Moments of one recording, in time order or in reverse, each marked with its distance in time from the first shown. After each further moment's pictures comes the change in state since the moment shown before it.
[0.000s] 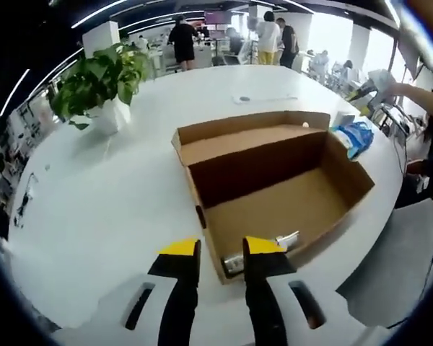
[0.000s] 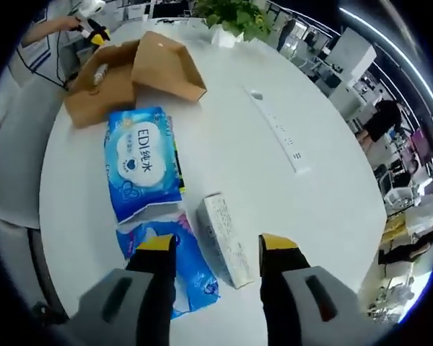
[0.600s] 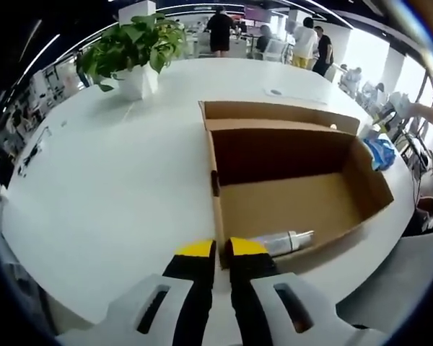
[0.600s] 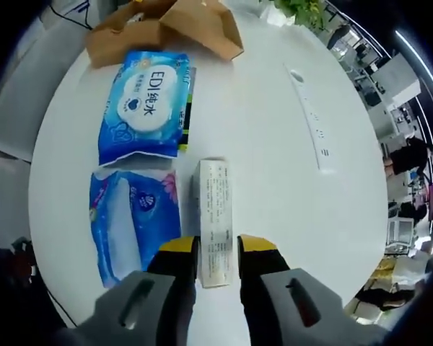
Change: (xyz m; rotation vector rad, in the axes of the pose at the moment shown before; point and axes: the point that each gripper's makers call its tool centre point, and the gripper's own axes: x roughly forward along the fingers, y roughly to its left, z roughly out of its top) left arm 0.016 0.013 -0.040 -0.265 0.021 0.141; right arm 0.039 -0.022 -0.035 -0.302 0.175 0.120
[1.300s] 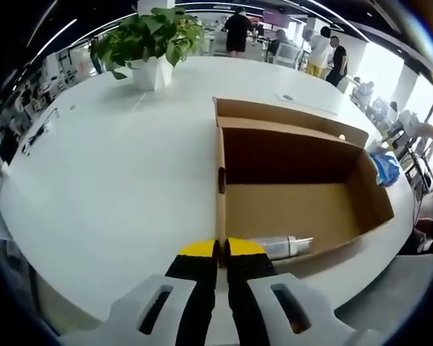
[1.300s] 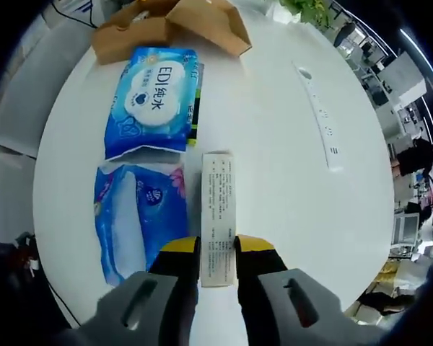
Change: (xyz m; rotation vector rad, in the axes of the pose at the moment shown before) left arm 0.002 0.000 -0.004 -0.106 0.004 0.021; right arm 0.006 0.007 -0.009 -0.049 0.036 0.047
